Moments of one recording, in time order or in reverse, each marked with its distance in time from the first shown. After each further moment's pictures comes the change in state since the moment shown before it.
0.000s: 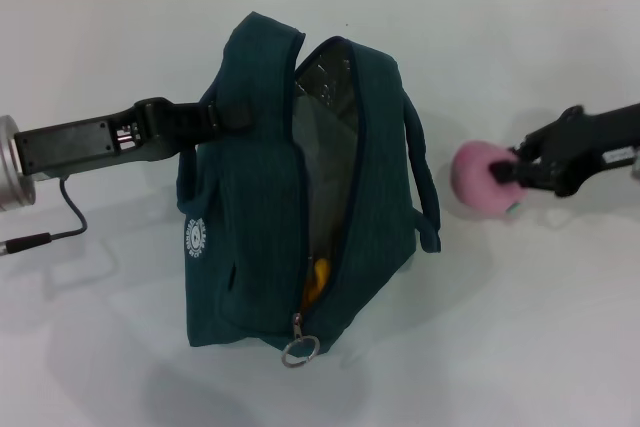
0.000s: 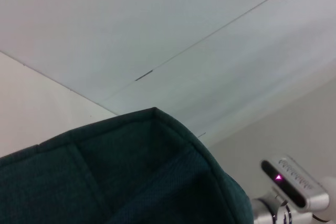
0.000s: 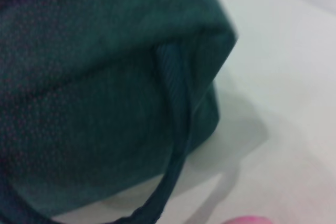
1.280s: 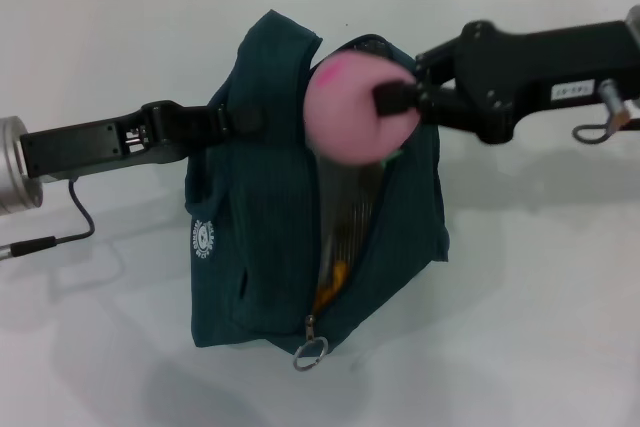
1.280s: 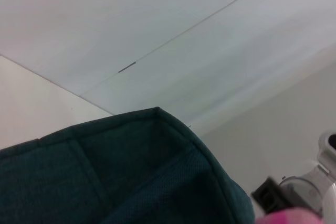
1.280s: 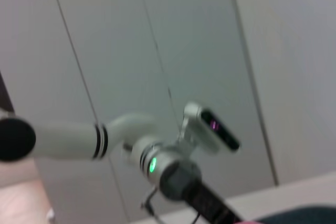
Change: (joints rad) left arm -0.009 -0.009 -0.003 0.000 -0.001 0.038 0.000; right arm 0.060 0.006 -0.029 0.056 0.557 -0.273 -0.115
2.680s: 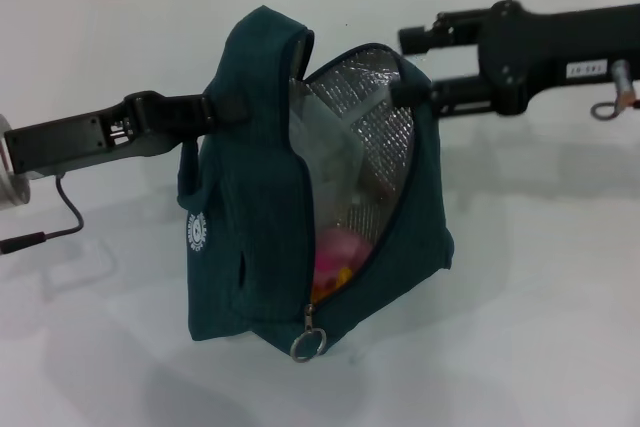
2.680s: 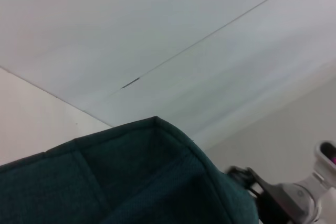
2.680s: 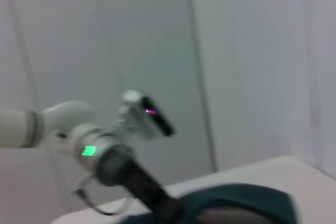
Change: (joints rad) left arm 0.015 0.006 -0.015 0.000 -0.023 -0.009 0.002; right arm -0.042 -0.008 0.024 -0.092 -0.063 0.100 0.031
